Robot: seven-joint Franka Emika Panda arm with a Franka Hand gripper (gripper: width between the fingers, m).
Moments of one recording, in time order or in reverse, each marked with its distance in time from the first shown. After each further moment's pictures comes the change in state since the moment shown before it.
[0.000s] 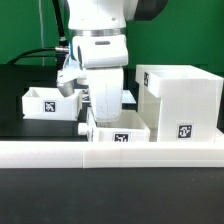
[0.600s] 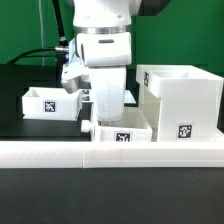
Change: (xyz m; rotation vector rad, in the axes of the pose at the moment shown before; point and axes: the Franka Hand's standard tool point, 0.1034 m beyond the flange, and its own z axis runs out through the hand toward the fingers) arm 0.007 0.000 -0.004 0.029 0.000 0.019
